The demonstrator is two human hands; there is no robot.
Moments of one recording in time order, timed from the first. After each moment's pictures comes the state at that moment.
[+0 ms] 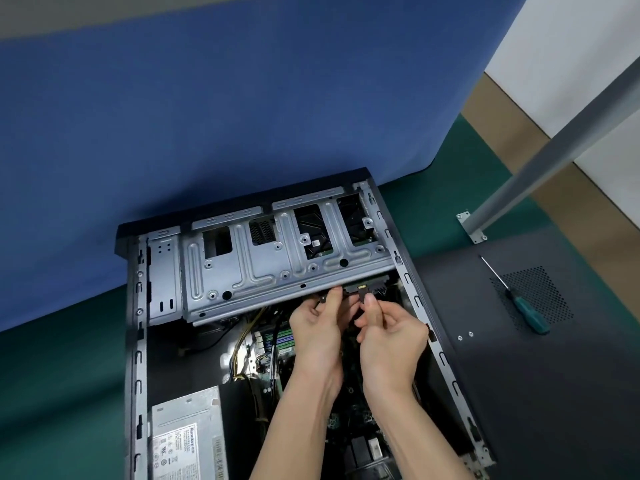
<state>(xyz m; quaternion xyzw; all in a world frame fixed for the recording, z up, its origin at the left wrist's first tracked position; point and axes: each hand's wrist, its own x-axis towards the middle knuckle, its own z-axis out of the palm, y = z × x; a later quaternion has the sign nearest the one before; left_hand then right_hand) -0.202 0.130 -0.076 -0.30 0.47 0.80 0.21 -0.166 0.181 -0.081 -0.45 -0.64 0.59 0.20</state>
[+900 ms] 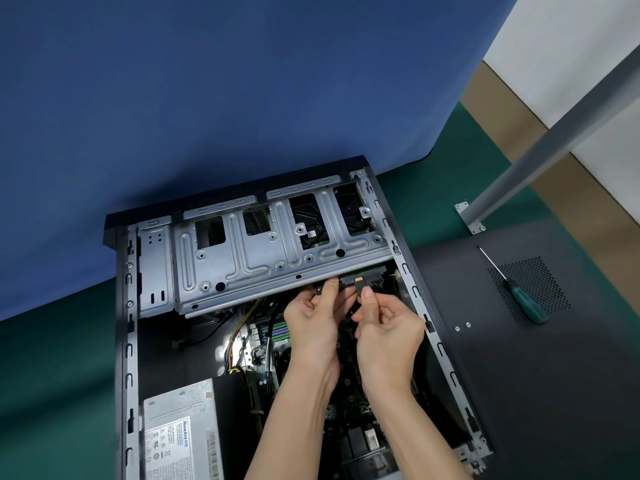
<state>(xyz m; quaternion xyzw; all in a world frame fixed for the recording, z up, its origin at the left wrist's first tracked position) -0.200 0.131 -0.078 -0.28 0.47 0.82 0.19 -0.161 0.181 -0.079 -0.42 -0.67 0.58 0.19</state>
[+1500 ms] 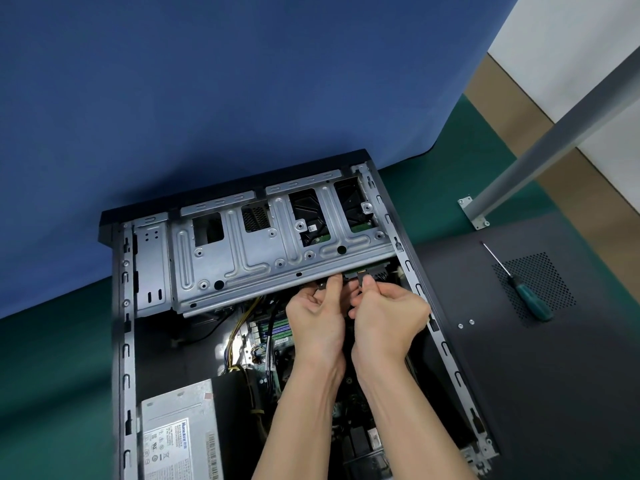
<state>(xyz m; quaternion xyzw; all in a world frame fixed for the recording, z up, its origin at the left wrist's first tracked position) -0.202 0.136 -0.075 -0.29 0.50 0.80 0.18 -0.191 0.180 -0.079 -0.53 -0.55 0.61 0.21</state>
